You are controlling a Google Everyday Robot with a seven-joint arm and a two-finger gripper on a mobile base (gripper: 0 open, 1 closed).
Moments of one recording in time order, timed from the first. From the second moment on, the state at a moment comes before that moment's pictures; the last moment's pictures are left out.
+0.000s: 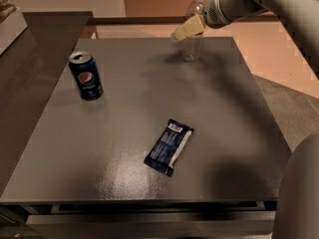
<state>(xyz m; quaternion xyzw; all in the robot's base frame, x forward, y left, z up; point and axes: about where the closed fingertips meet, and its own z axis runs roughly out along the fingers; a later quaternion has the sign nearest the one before) 0.778 -0.119 0.933 -0.35 0.82 0.11 0.43</state>
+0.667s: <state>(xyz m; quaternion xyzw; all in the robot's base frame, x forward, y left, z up) 0.788 -0.125 0.941 -0.33 0.83 0.10 0.44</state>
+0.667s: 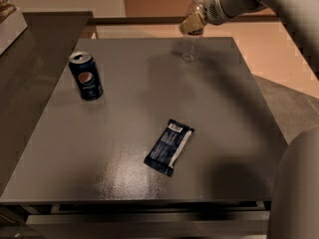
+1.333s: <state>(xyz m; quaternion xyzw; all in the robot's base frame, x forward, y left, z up) 0.767 -0.114 0.957 -0.36 0.82 0.12 0.44</state>
